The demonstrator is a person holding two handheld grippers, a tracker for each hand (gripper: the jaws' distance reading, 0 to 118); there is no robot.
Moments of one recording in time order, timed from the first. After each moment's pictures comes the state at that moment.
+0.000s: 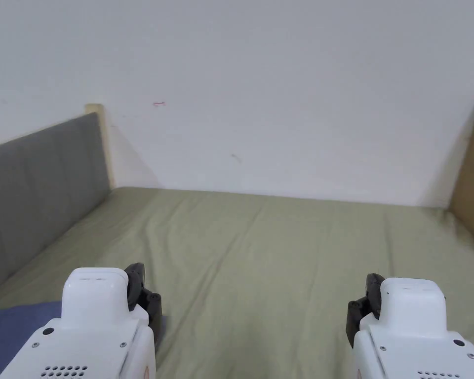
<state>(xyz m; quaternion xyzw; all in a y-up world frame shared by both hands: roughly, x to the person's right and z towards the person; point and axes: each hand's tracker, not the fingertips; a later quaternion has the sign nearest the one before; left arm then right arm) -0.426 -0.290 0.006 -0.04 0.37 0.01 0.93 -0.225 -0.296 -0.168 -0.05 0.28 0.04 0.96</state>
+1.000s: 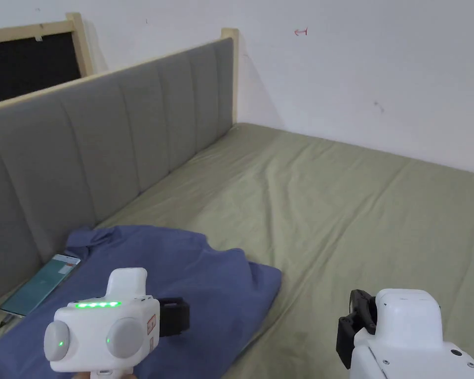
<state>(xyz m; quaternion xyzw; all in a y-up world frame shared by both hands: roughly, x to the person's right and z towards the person) -0.649 -0.463 0.026 -0.35 0.44 0.23 0.79 -0.378 -0.363 -0.153 -0.18 0.46 0.10 0.86</state>
